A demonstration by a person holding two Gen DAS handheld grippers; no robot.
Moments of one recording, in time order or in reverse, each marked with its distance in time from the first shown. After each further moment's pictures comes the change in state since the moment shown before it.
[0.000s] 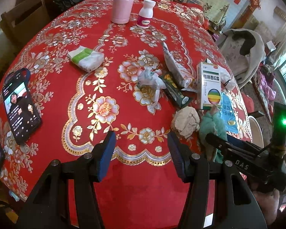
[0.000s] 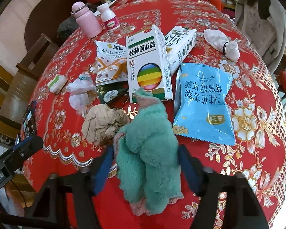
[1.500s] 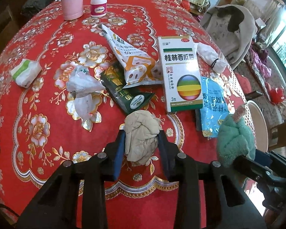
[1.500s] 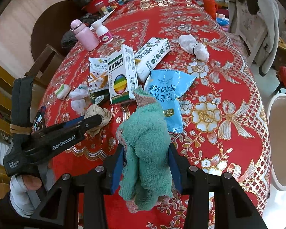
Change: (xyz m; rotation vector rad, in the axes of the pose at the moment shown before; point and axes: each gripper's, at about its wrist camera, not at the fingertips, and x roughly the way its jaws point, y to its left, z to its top) left arm 0.072 -0.086 0.015 0.142 0.061 -0.027; right arm -0.053 -0.060 -0.015 0.034 -0.038 0.078
